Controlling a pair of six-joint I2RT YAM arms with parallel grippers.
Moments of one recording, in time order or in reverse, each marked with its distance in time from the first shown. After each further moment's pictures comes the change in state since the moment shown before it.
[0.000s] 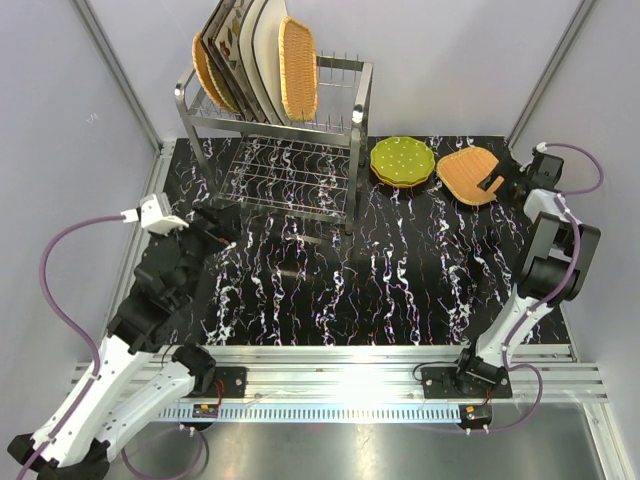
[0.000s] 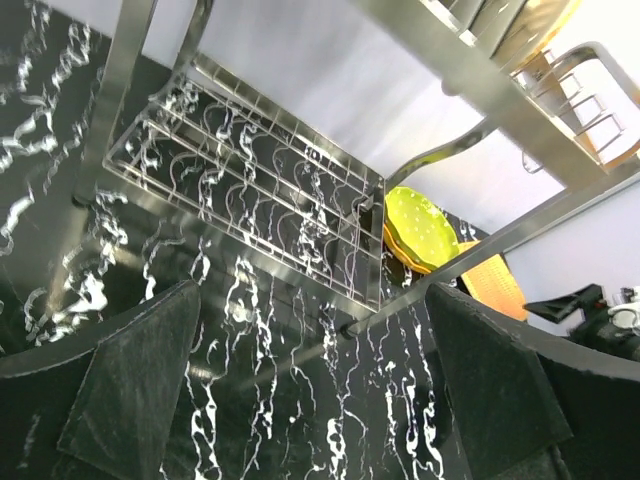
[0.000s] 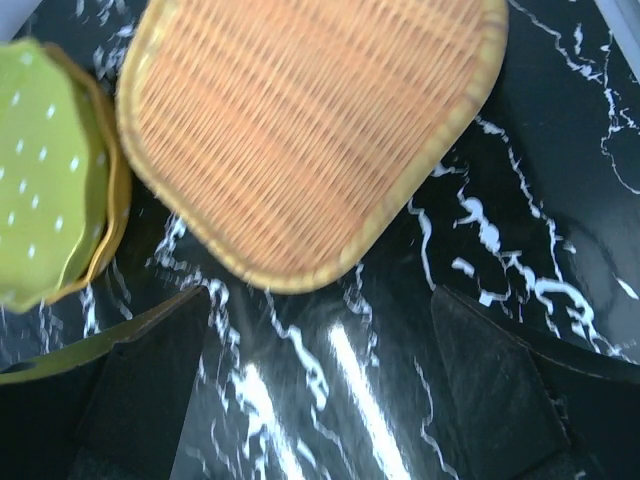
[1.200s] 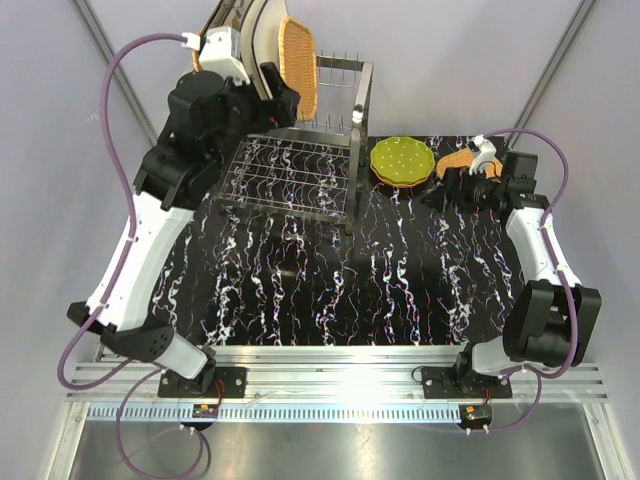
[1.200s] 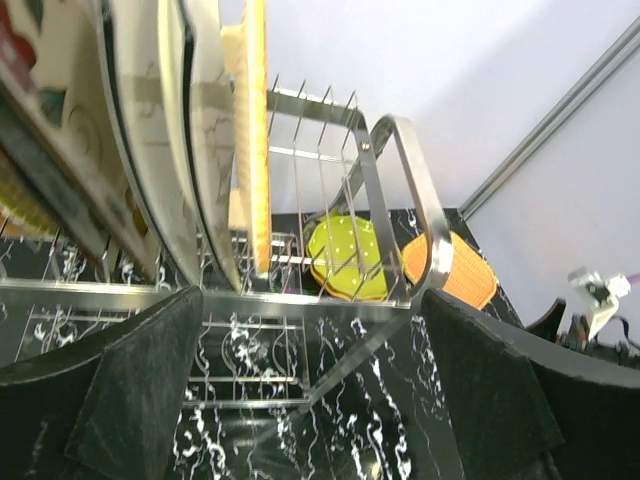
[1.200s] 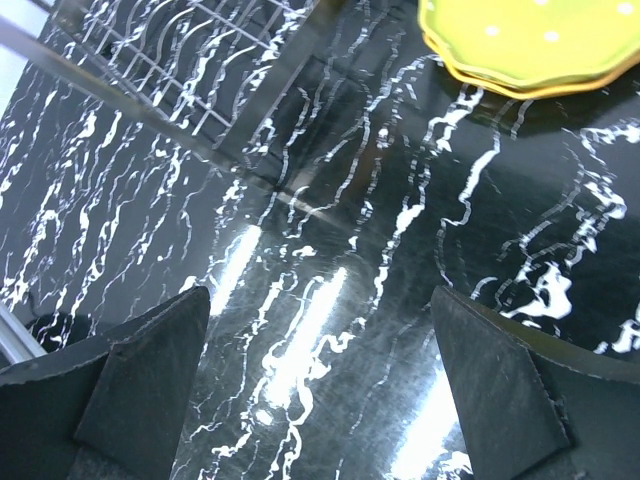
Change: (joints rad) left arm 0.005 0.931 1.286 -0.372 0.276 0.278; right arm 0.222 -0.501 -0.198 -0.270 -0.549 -0.422
